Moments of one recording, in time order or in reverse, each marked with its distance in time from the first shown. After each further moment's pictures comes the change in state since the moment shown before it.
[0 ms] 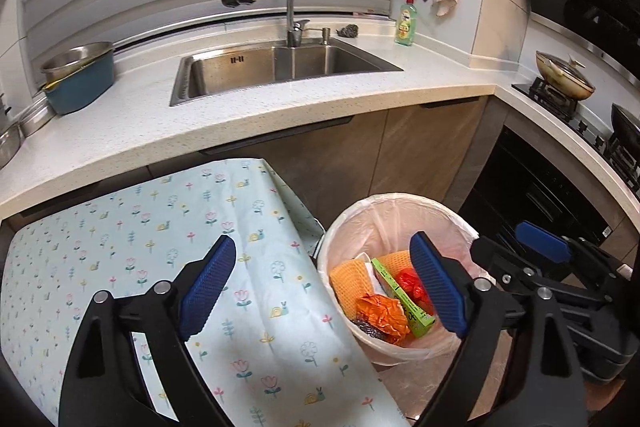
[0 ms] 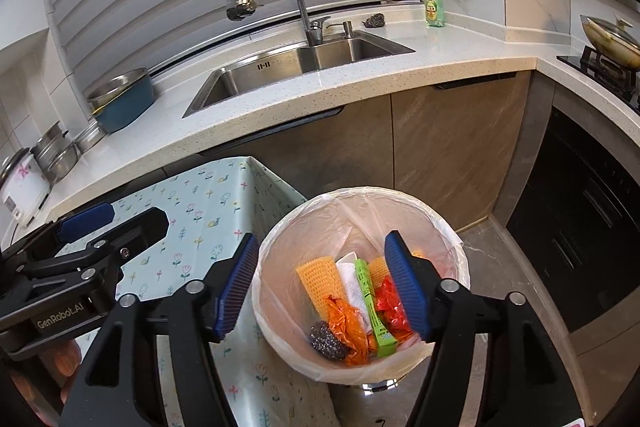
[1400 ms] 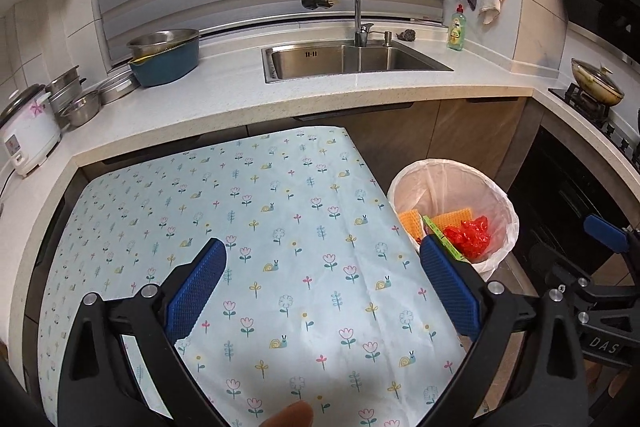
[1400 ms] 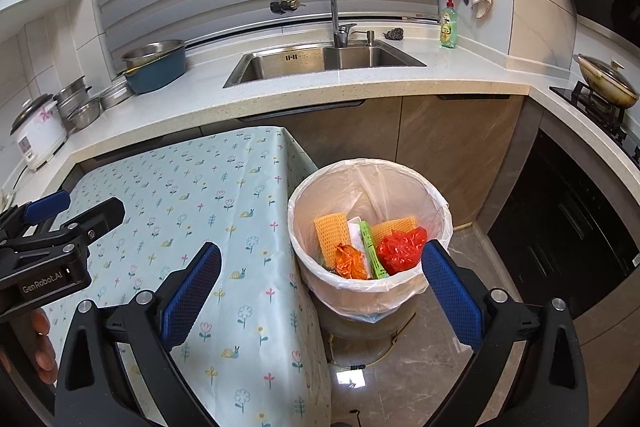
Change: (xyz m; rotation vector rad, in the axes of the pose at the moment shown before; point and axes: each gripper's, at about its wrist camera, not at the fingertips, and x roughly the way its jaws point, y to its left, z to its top) left arm -0.116 0.035 -0.072 -0.072 0.003 0.194; right arm -0.096 0.049 -0.062 -0.139 -0.003 -0.028
